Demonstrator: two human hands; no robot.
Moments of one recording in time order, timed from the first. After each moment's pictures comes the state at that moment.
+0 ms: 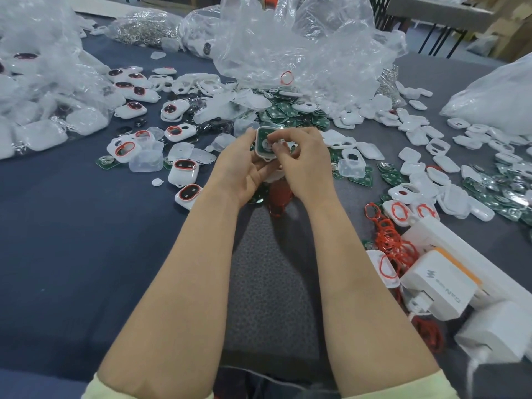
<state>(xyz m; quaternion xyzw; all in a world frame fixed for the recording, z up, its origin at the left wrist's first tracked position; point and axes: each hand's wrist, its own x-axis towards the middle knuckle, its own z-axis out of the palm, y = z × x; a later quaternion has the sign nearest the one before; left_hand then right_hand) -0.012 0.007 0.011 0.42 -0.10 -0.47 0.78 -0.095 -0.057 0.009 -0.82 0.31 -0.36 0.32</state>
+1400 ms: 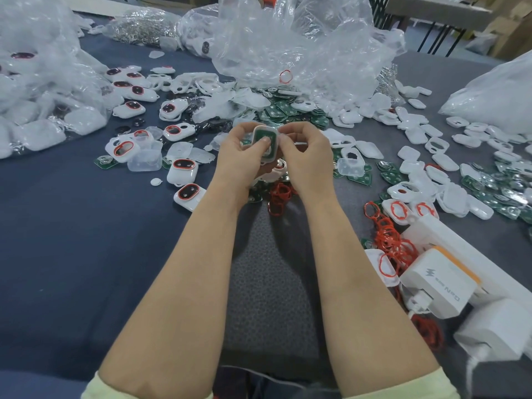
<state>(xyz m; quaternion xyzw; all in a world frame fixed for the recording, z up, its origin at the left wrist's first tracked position) -0.017 0.008 0.008 0.56 -0.20 -0.32 0.74 -0.095 -0.050 0.013 -0.74 0.34 -0.43 0.40</state>
